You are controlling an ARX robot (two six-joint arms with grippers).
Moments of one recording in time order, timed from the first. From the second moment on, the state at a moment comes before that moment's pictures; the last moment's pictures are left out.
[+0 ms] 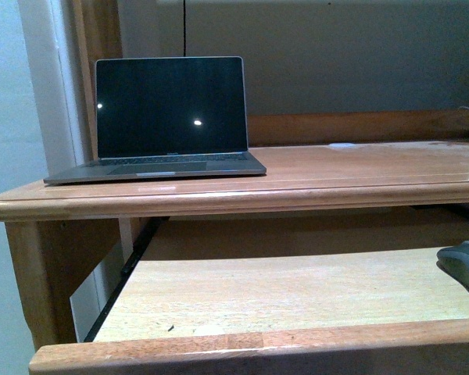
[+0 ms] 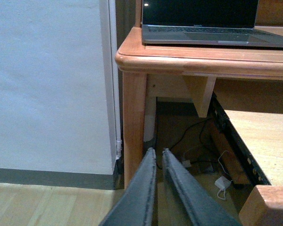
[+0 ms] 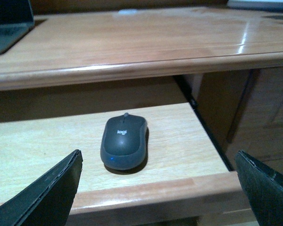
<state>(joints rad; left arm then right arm) -0.19 0.77 0.15 0.62 -0.18 -0.02 0.07 0.77 0.40 0.26 0.20 0.04</state>
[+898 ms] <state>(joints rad) 0.00 0.32 0.01 0.32 0.00 -0.01 0.08 1.46 0.84 0.11 0.30 -0.12</state>
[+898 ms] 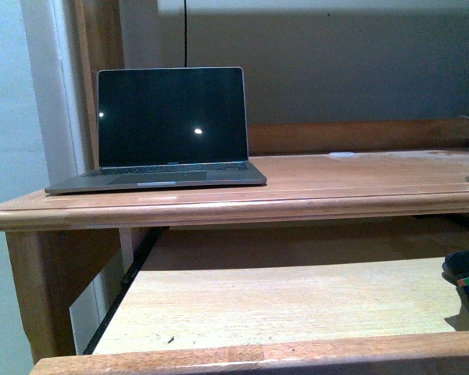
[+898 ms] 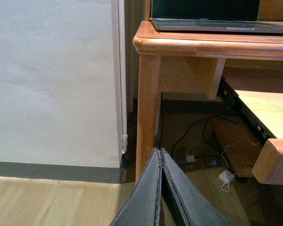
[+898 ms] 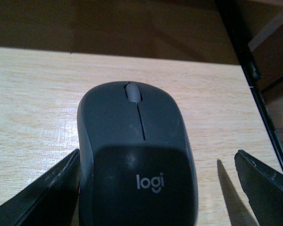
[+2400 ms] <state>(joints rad) 0.00 0.01 0.01 0.00 0.00 -0.01 0.27 1.71 1.52 0.04 0.27 0.10</state>
